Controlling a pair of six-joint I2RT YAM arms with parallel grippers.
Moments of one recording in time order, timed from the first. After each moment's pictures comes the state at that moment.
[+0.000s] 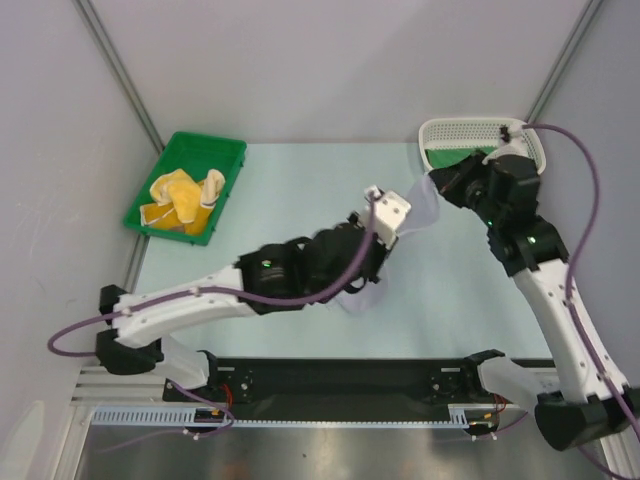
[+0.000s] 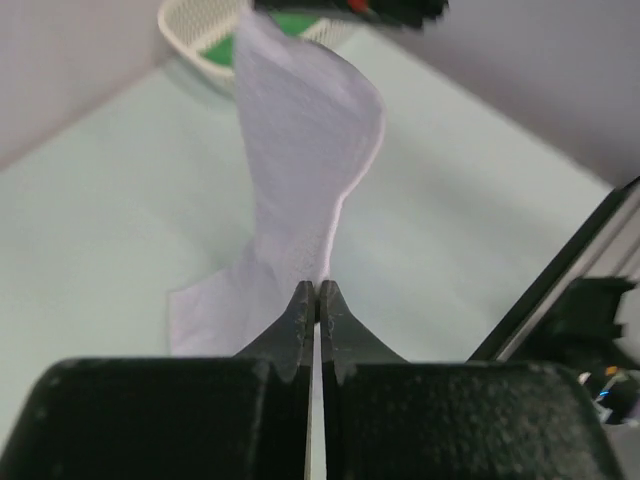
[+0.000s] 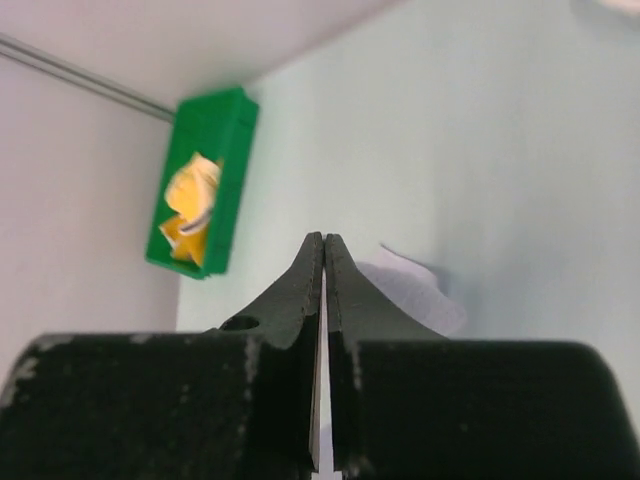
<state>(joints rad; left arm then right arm) -1.36 1.48 1.59 -0.54 -0.56 -0.18 0.27 1.10 1.24 -0.44 -0.03 0.72</state>
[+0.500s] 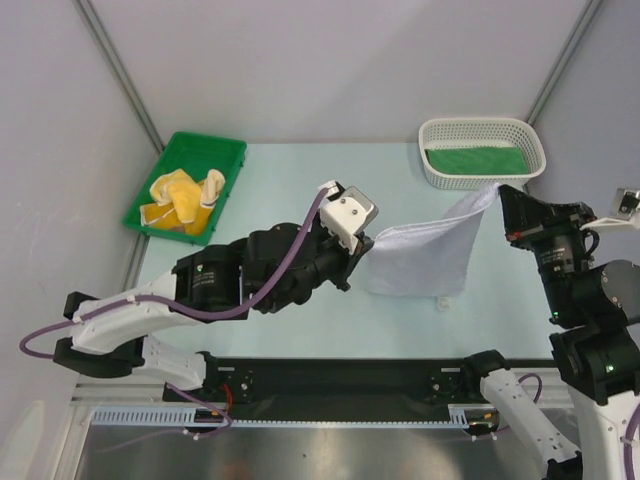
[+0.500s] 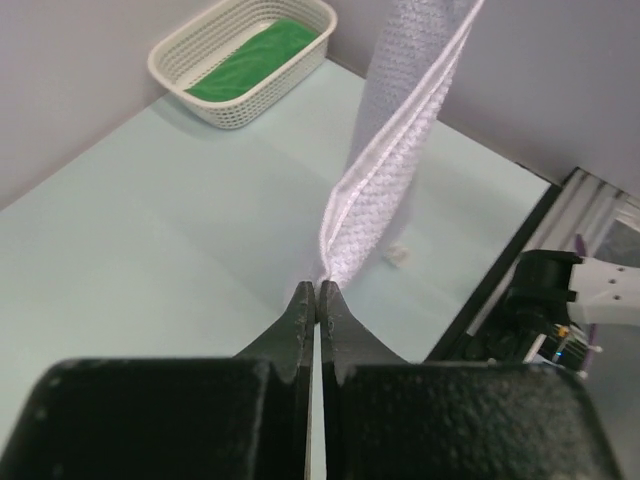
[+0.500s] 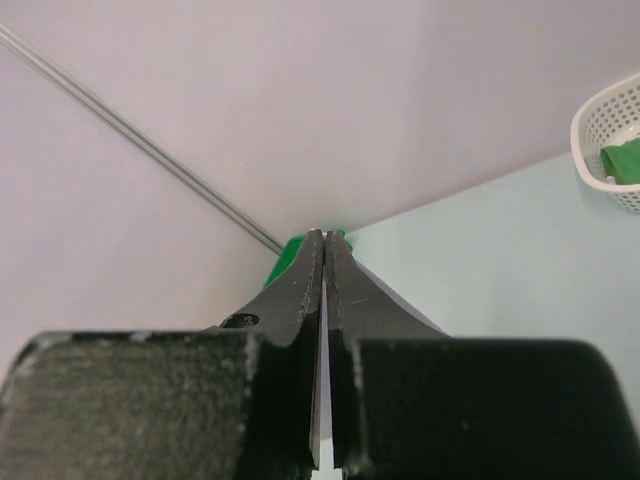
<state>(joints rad) -1.45 1.33 1.79 -0.70 -0.56 -0.15 0.27 0.58 1.26 -0.44 0.12 0.71</state>
